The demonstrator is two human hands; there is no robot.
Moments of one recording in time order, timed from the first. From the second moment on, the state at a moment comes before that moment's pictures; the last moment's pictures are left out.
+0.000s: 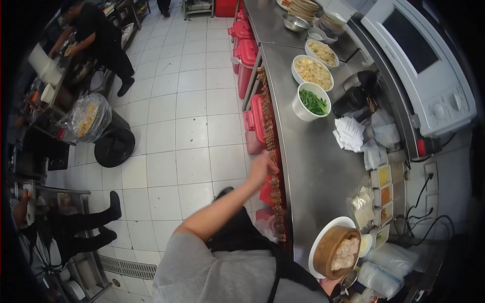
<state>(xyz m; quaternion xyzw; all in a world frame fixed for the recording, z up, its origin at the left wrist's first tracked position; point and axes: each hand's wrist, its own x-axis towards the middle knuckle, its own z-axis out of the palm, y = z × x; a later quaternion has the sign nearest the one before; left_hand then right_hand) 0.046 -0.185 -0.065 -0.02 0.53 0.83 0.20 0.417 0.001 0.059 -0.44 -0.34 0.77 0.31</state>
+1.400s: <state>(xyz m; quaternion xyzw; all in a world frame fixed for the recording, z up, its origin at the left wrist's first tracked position) -0.136 -0.099 0.067 0.17 0.43 0.73 0.51 0.137 -0.093 0.052 -0.36 -0.21 0.79 0.44</state>
